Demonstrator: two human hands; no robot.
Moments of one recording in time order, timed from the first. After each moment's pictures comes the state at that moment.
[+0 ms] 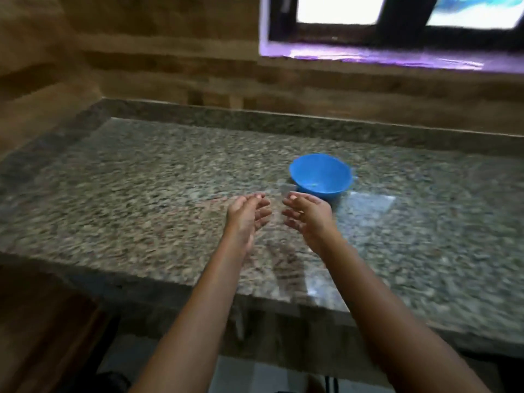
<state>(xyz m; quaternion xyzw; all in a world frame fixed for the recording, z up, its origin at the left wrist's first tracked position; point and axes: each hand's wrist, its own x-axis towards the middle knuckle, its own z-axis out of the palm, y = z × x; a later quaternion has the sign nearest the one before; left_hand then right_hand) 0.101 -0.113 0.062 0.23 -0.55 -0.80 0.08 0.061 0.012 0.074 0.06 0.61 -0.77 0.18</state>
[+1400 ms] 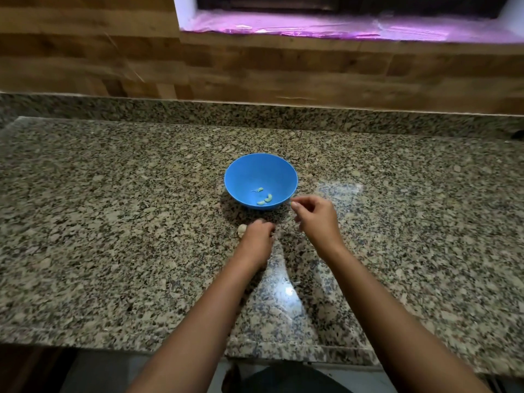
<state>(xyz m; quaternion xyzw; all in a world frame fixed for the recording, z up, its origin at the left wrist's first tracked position) -0.011 0.000 -0.006 0.03 -0.96 -0.29 -0.03 -0.037 0.127 0.042 0.00 0.82 -0.57 0.02</state>
